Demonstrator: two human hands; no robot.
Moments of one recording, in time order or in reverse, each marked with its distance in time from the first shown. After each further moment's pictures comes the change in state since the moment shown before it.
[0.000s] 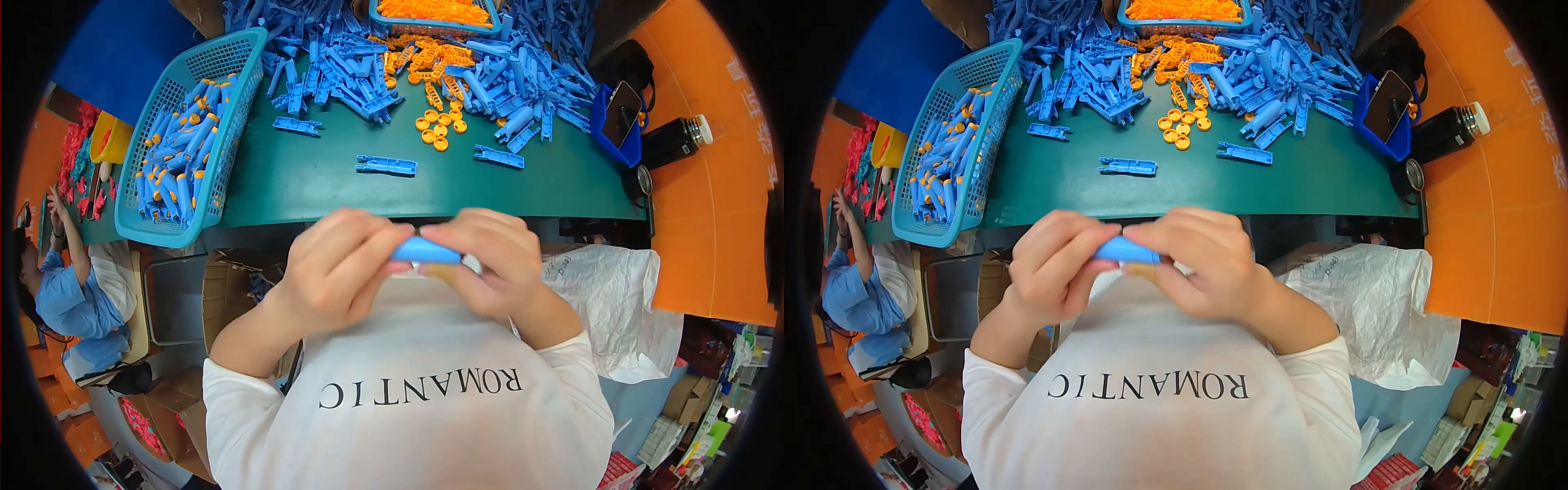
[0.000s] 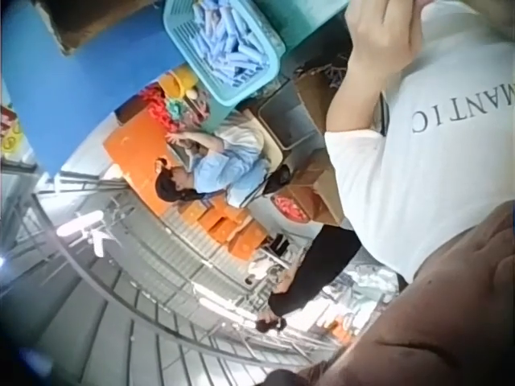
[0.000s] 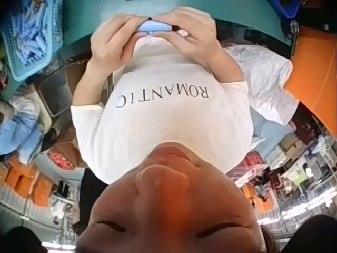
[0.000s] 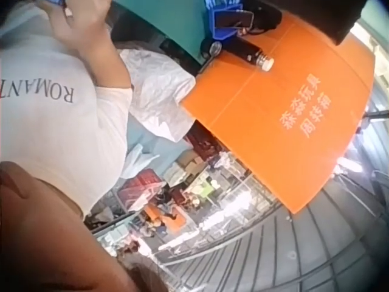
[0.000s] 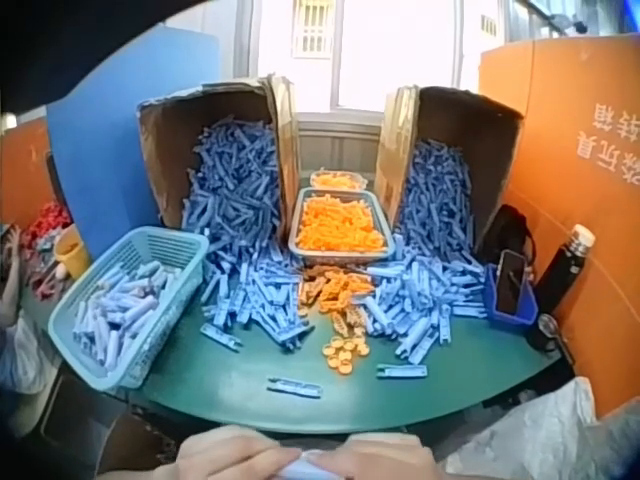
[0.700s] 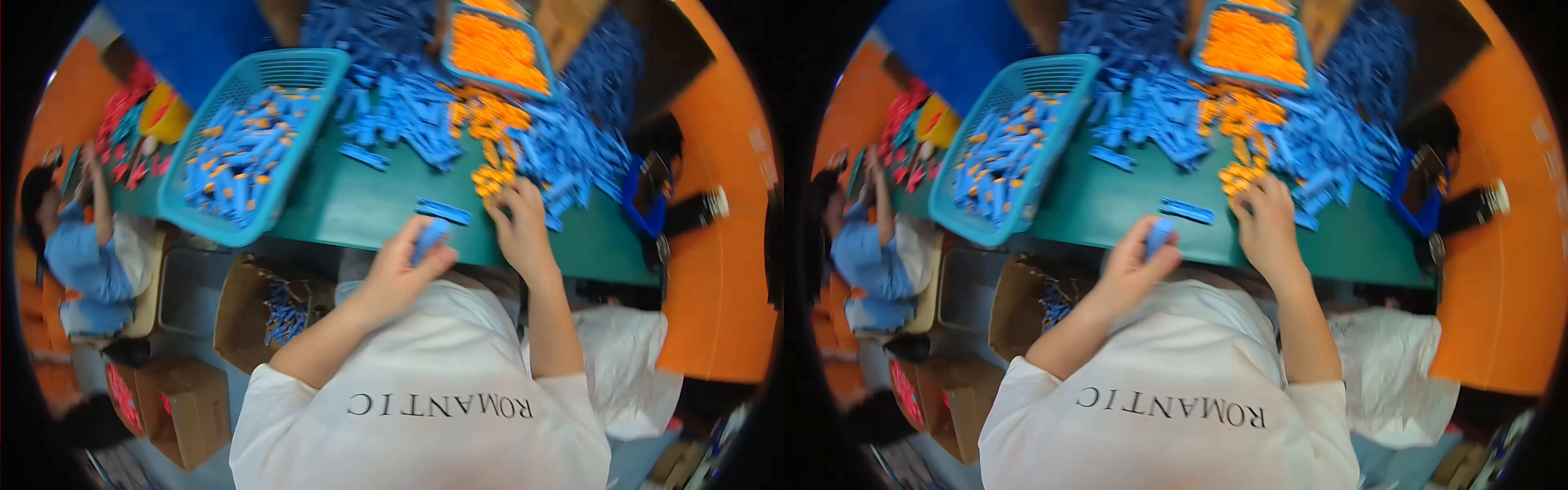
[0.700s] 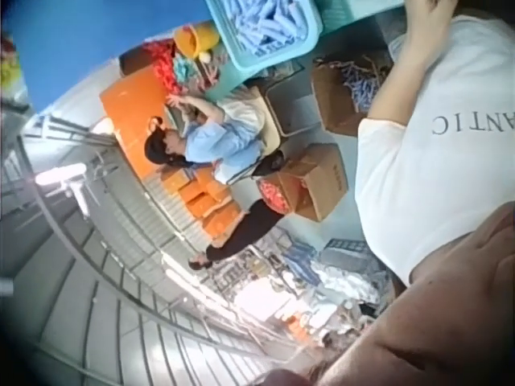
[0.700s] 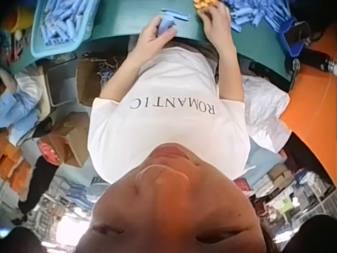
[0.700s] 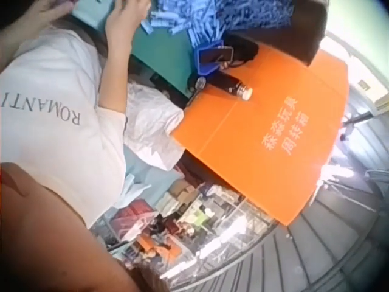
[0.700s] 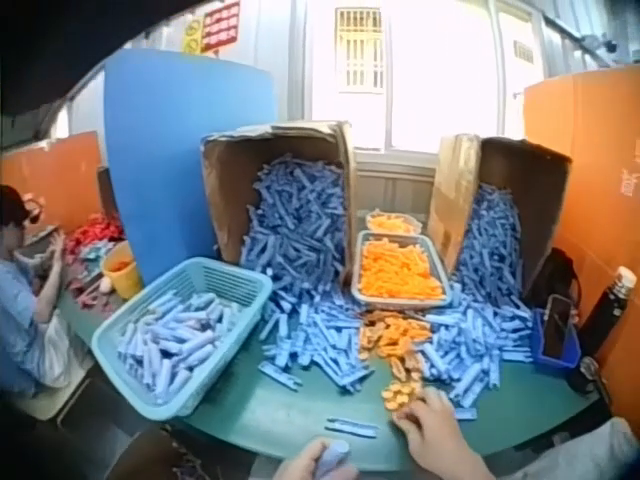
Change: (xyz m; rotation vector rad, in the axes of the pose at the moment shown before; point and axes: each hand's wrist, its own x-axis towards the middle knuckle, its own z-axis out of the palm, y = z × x) left_hand -0.030 -0.030 0.050 -0.811 0.239 -0.799; right_hand 0.008 0.111 0.010 -0.470 -0.056 0.312
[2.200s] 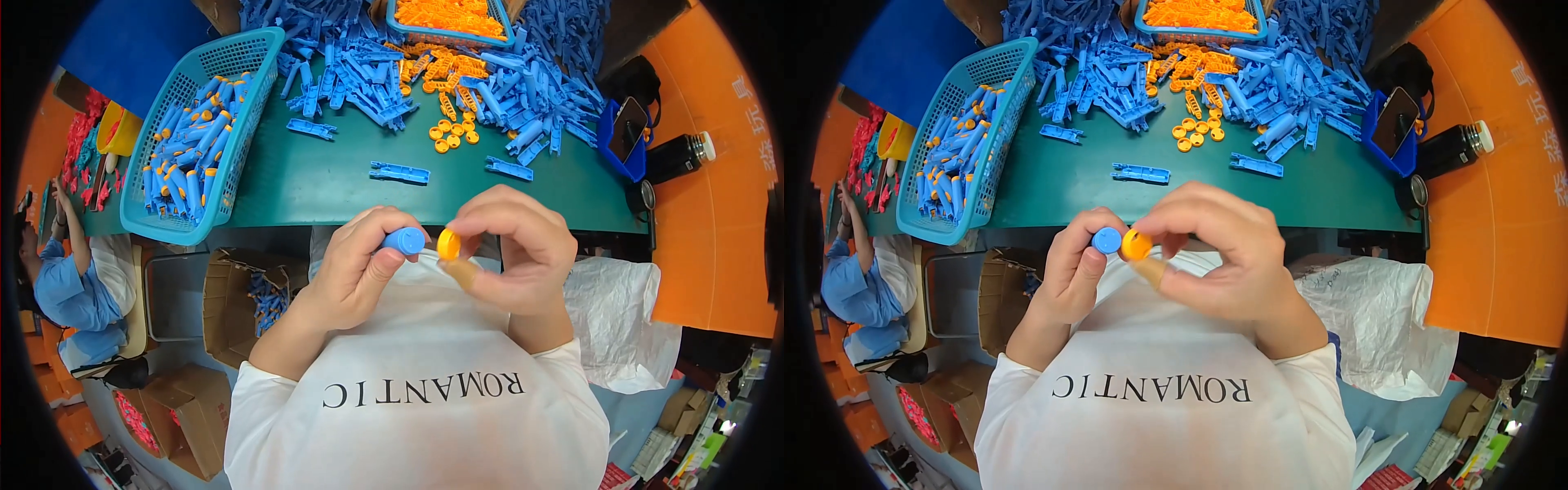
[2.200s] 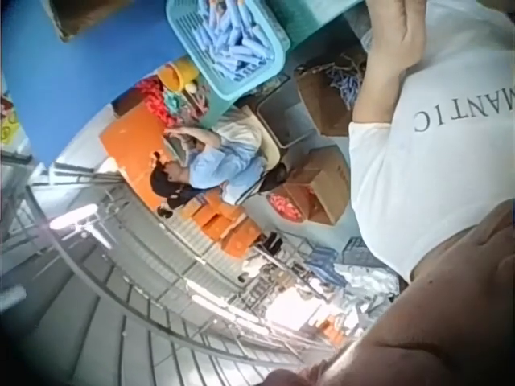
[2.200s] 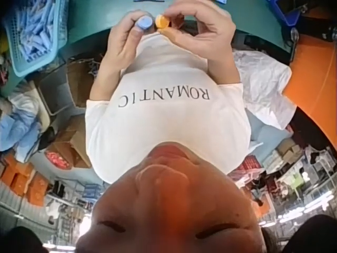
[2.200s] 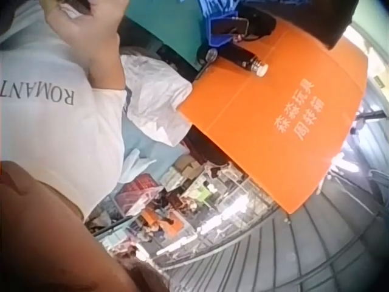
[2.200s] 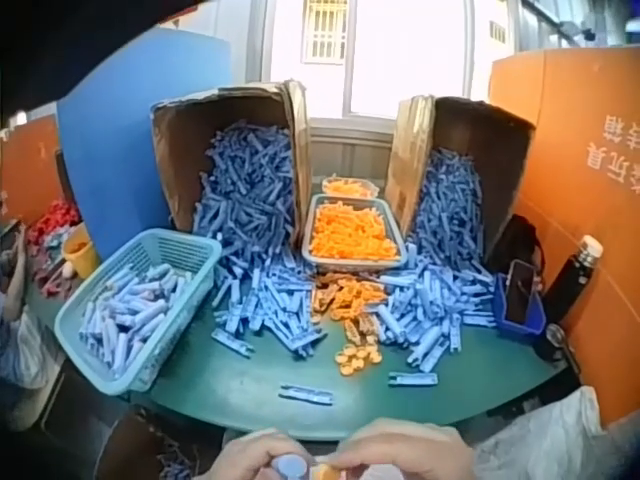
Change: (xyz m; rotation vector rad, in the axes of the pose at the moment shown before) left_hand -0.012 0.038 -0.002 0.230 -0.258 0.345; right_hand -0.021 -0.103 -0.068 0.734 0.081 -0.135
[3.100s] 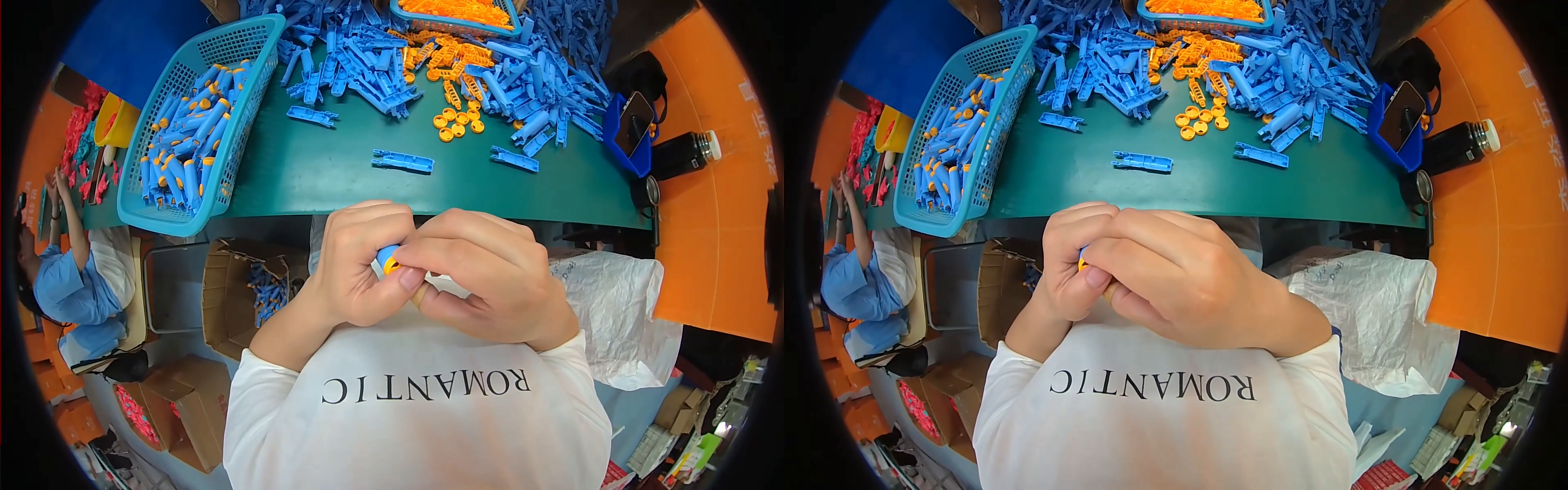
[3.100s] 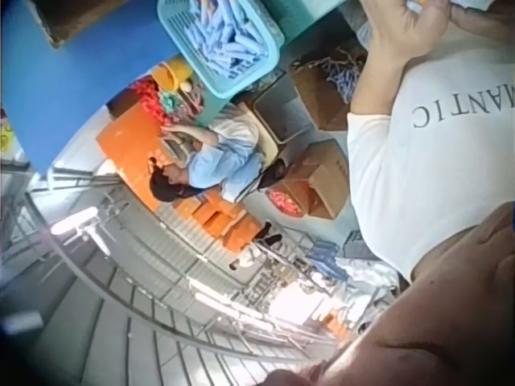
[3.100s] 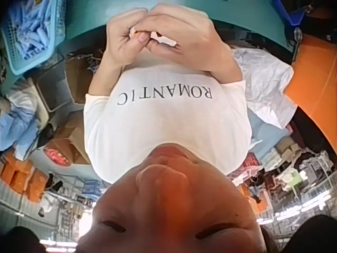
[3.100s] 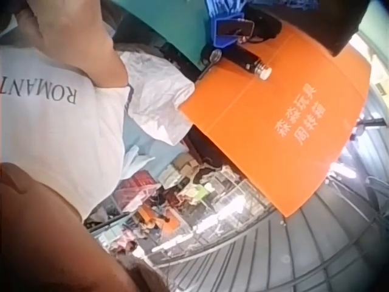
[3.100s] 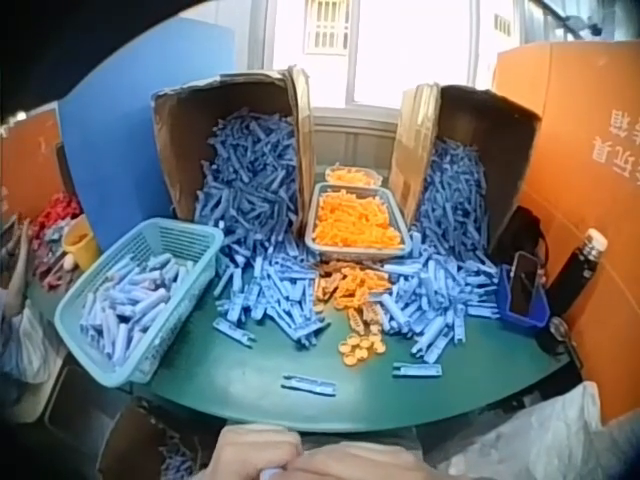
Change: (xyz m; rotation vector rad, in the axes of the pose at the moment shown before) left_hand 0.013 0.002 0.001 0.132 0.048 0.120; right_hand 0.007 -0.014 0.022 -0.234 -0.220 -0.177
